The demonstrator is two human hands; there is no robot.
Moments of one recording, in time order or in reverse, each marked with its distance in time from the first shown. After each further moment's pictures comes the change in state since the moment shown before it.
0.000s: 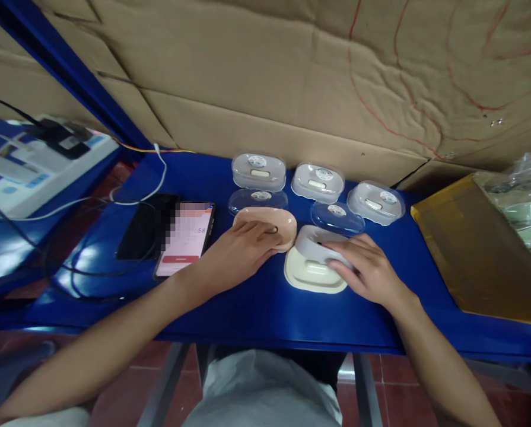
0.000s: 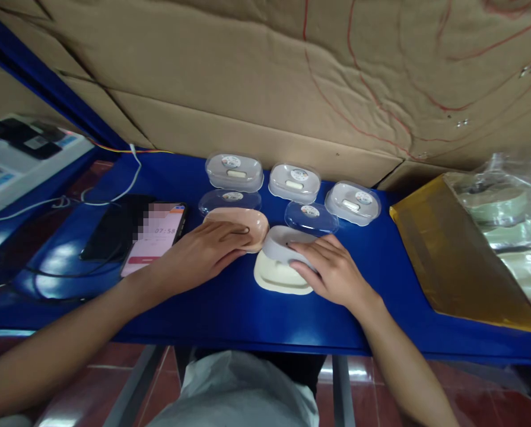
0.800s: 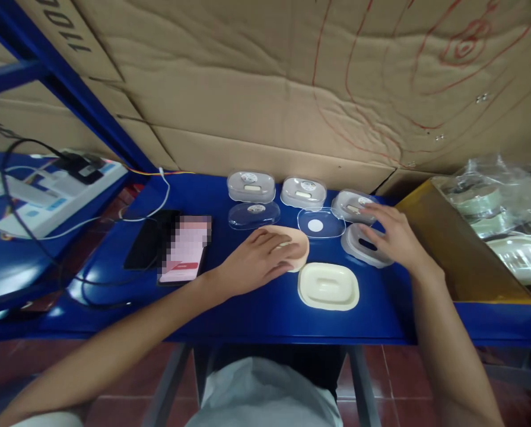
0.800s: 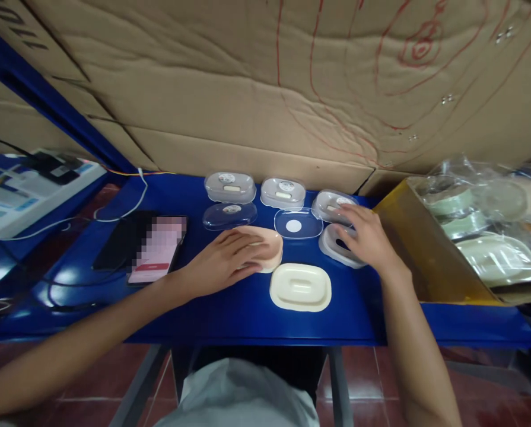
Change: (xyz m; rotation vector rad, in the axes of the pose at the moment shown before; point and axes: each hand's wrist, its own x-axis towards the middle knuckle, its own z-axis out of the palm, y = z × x) left_hand 0.024 0.026 0.007 -0.019 0.075 0.145; right_hand -0.036 0.101 -0.055 -0.248 0.038 0.364
